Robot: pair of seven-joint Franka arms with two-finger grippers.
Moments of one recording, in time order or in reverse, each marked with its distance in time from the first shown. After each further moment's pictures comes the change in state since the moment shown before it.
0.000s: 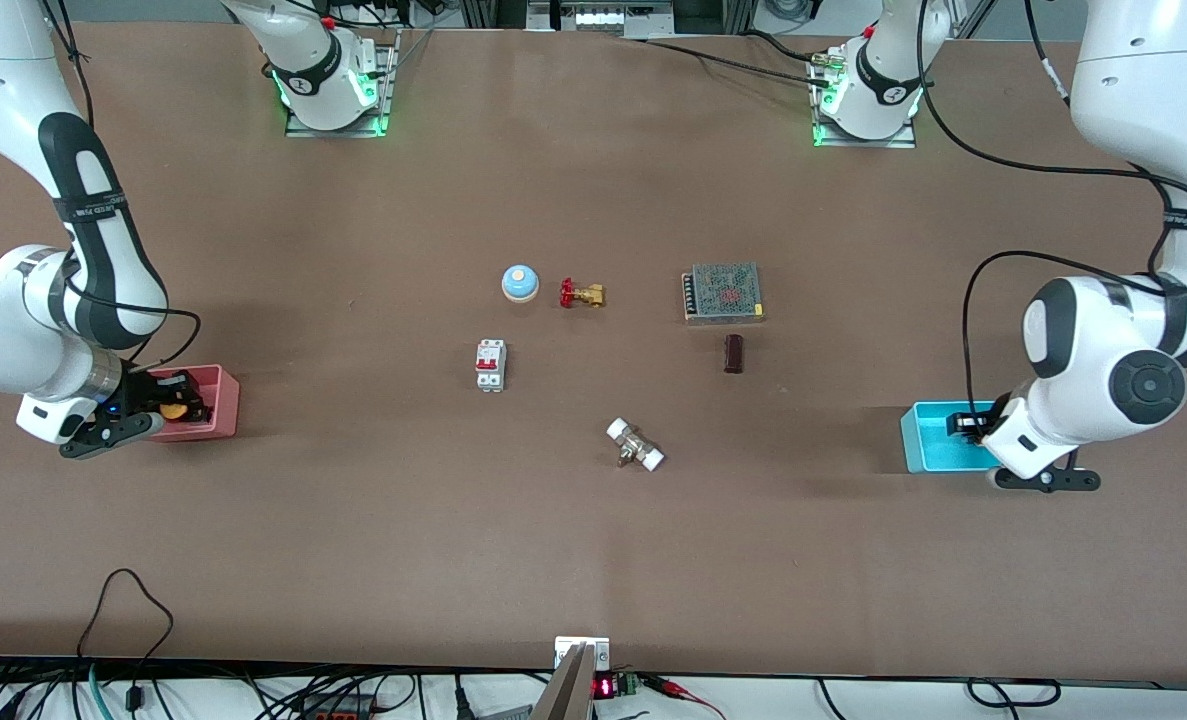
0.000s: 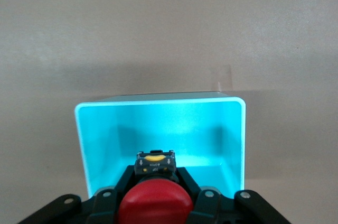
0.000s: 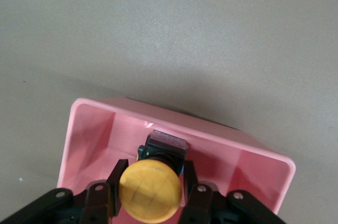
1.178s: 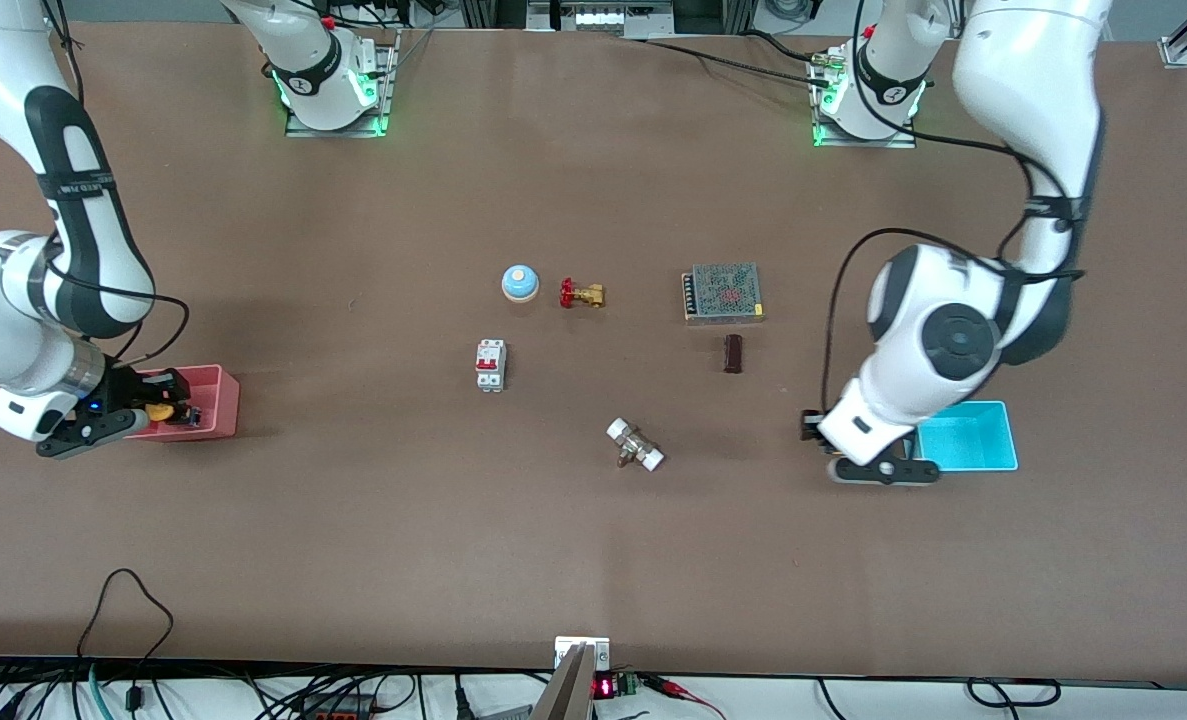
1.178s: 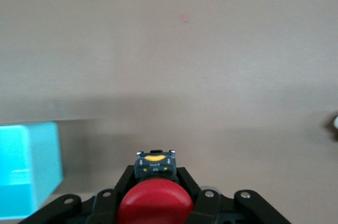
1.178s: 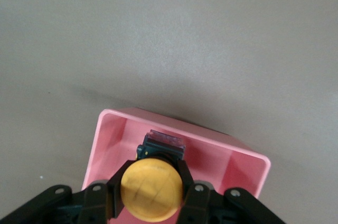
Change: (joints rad) left arm -0.273 -0.041 -0.002 0.078 -0.088 -0.006 -0.212; right arm 0.013 -0.051 0.000 0.000 0.000 -0.016 0.002
